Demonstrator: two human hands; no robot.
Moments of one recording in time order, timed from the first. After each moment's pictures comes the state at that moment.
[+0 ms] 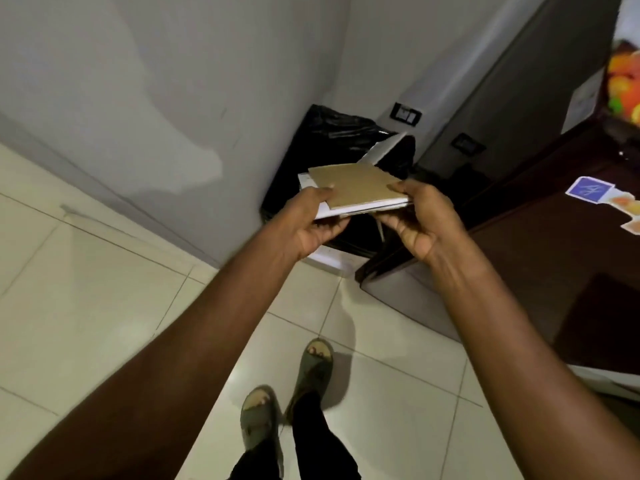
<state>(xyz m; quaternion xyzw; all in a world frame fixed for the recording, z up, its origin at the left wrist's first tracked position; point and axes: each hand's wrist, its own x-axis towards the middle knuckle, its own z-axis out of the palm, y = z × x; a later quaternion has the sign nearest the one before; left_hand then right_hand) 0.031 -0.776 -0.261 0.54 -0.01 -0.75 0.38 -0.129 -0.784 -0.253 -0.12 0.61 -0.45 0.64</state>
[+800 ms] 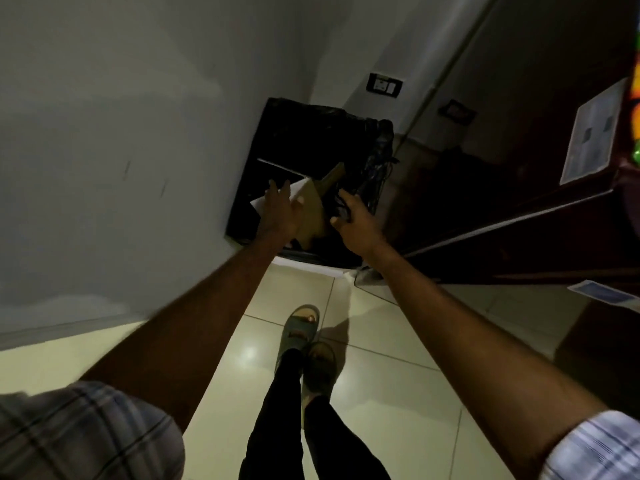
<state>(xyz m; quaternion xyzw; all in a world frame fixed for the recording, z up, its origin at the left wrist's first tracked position) 0.010 -0.904 -0.425 0.71 -0.57 -0.41 0.08 -0.154 -0.869 -0.419 -0.51 0.68 -0.18 0.50</state>
